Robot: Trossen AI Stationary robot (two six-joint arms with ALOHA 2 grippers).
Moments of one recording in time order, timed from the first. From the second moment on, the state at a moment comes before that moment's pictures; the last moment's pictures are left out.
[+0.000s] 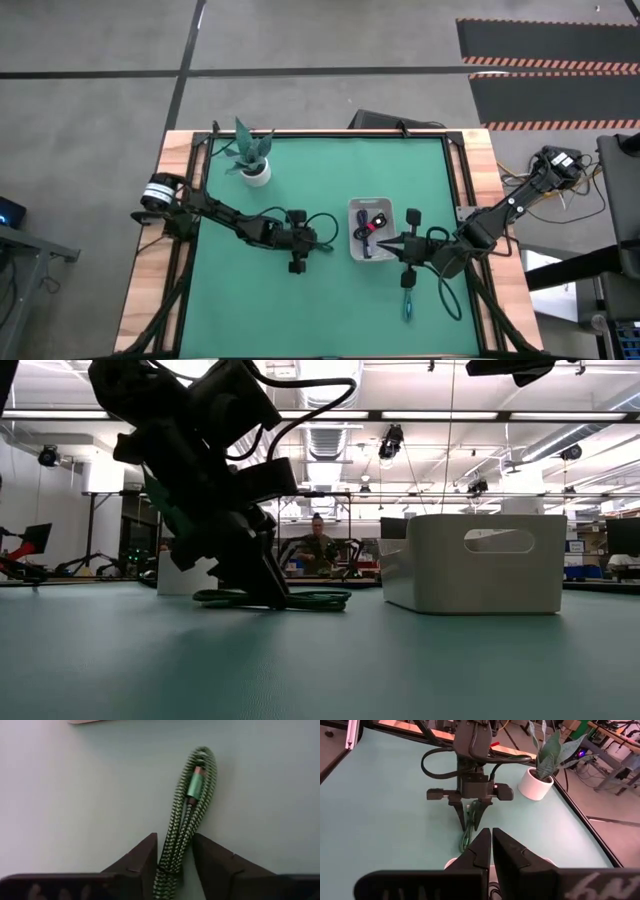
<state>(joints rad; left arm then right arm) -0.18 1.80 0.86 0.03 -0.26 -0.07 0.64 1.15 0.76 -0.16 0.76 0.12</state>
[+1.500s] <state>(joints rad) -0.42 1.46 0.82 0.49 -0.38 0.24 0.64 1.37 0.75 0.31 0.71 -0.08</state>
